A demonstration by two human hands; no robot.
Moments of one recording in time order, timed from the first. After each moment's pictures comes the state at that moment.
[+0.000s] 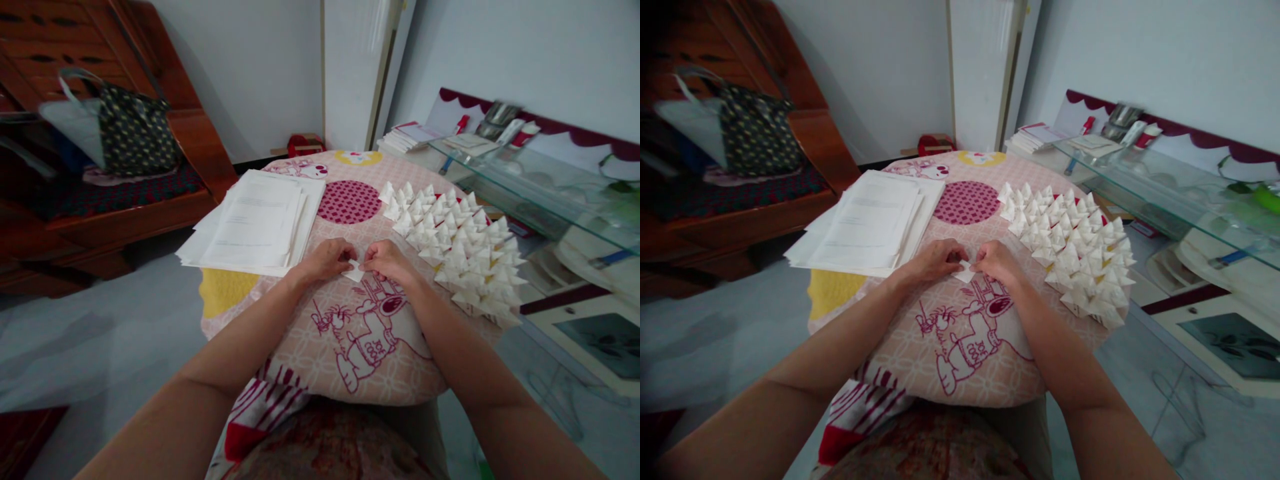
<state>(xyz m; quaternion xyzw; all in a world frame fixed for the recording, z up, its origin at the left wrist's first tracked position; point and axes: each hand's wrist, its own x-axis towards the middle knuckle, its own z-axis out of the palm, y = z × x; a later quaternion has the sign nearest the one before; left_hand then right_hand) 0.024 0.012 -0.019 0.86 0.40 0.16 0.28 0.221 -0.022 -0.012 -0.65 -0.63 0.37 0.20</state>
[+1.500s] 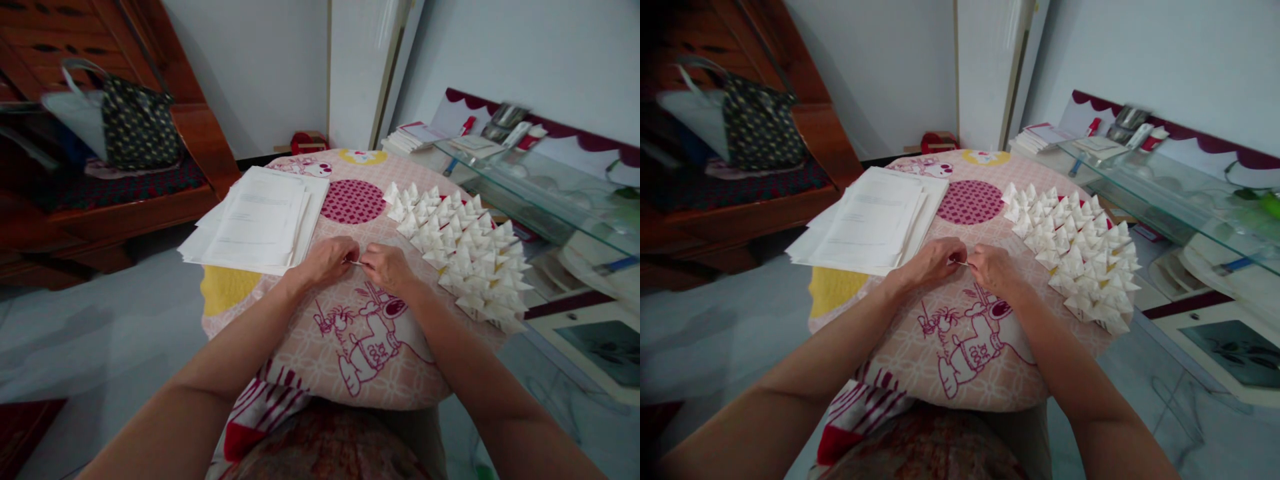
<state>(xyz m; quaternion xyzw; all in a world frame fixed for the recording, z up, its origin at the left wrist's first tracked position) 0.021 -0.001 -0.011 0.91 0.33 0.22 0.15 0.213 -0.037 -0.003 -0.49 -0.86 0.04 0.13</state>
